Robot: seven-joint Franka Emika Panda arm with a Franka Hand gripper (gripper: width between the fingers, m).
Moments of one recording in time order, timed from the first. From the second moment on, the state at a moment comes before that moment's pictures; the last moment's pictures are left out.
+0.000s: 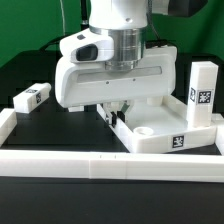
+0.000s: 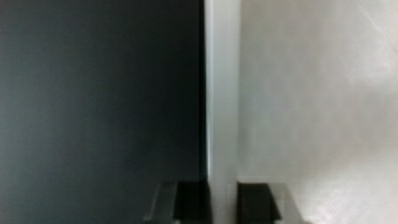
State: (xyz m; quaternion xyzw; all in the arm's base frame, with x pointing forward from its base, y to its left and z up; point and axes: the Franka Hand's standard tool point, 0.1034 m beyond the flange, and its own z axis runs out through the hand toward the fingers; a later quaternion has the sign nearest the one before) arm 0.533 -0.033 0.018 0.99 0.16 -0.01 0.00
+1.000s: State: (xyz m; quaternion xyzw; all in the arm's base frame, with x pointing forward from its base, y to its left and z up) arm 0.561 -0.031 0.019 0.91 0.40 -0.02 0.03
